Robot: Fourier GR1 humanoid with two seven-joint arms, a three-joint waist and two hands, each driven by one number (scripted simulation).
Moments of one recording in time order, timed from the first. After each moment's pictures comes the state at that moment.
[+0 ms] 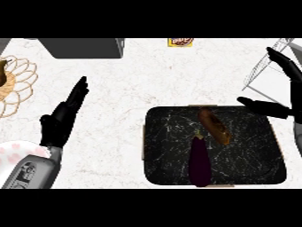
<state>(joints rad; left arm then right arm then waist) -0.21 0.30 -0.23 -1.42 0.10 0.16 0.01 -0.35 -0.49 0.06 -1.30 0.06 -0.26 -0.38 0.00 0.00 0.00</state>
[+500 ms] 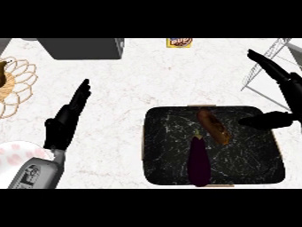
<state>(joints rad) -0.19 0.27 -0.23 -1.42 0.07 0.17 0.01 -0.35 -0.63 0.21 -1.49 0.20 -0.06 -0.14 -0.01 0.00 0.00</state>
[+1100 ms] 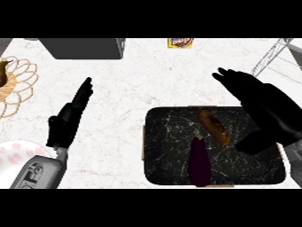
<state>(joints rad) -0.21 0.25 -0.22 -1.41 0.06 0.16 0.01 -0.45 -0.71 0.48 -1.81 0.46 0.22 0.45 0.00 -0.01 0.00</state>
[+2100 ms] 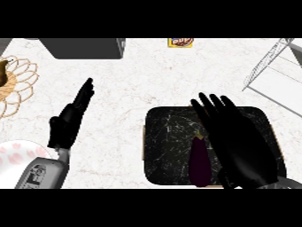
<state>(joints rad) -0.19 0.19 -0.17 -1.44 -0.01 0.12 0.04 -0.37 -0.45 0.61 -2.01 0.83 0.51 0.77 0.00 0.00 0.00</state>
